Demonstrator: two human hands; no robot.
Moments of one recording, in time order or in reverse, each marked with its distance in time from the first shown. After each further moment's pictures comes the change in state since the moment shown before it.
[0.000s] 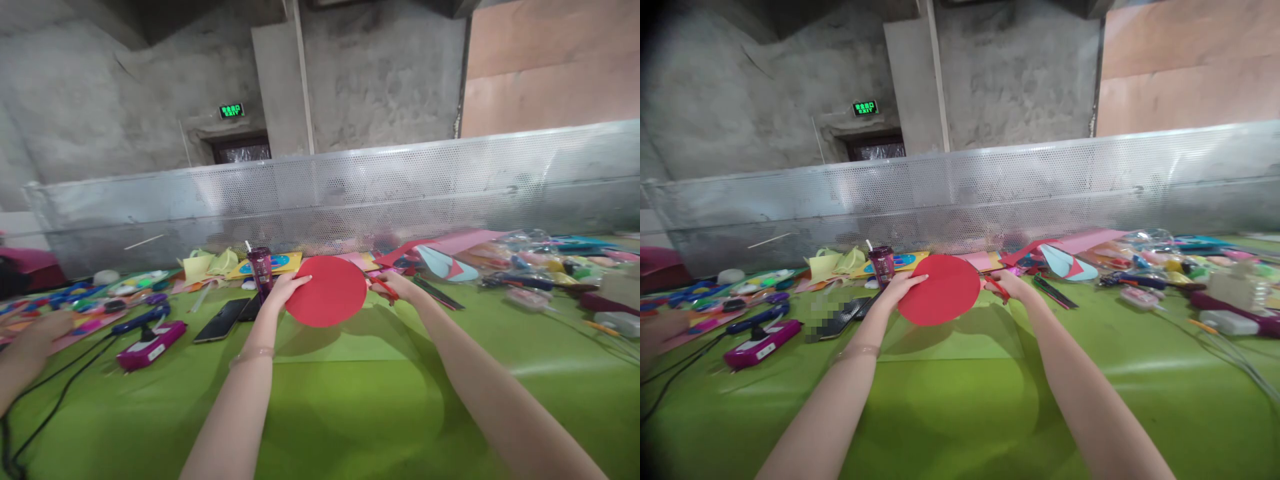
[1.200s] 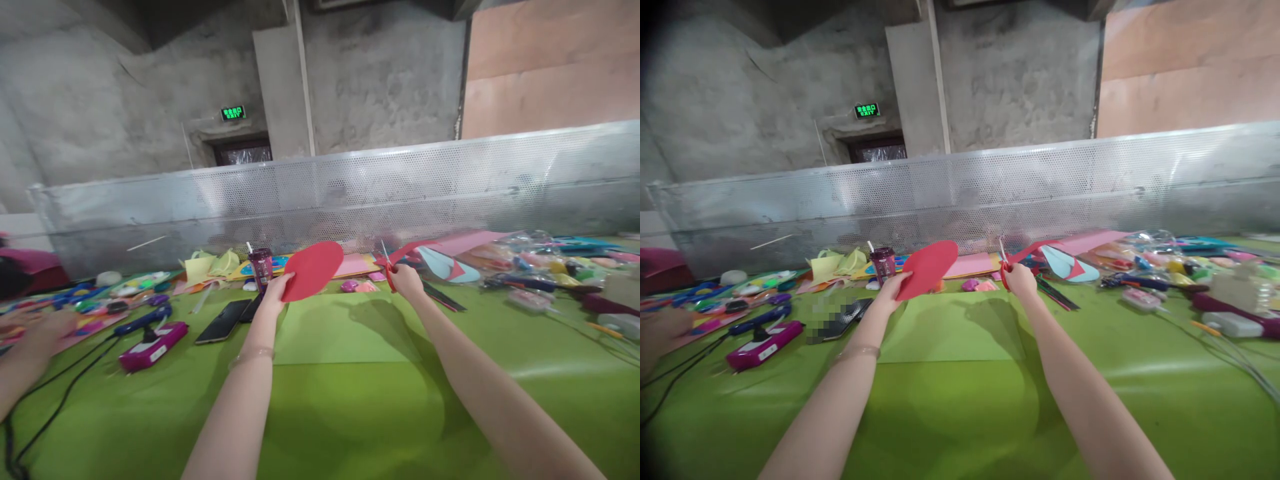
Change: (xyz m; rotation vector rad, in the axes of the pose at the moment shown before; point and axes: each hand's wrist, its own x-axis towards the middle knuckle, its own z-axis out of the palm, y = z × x) left_hand 0.016 -0.013 -0.009 -0.315 0.305 -0.121; right_hand -0.003 -0.012 -0.008 -0.401 0.573 0.359
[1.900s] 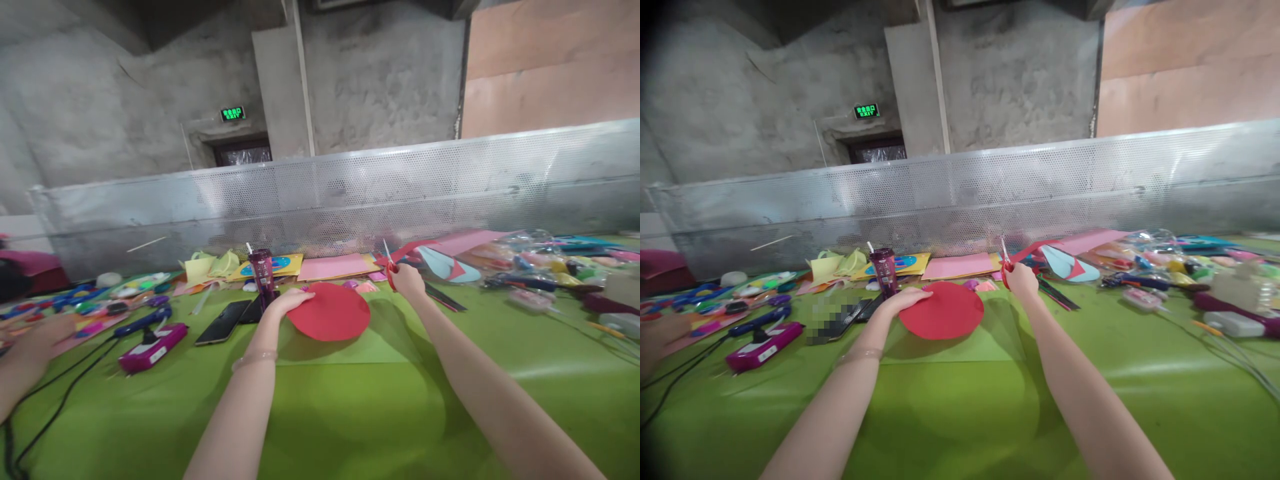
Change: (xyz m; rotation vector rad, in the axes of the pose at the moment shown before) left_hand -0.015 -0.006 0.004 0.634 -0.402 -0.137; right_hand 0.004 0.004 0.004 -0.083 0.068 0.049
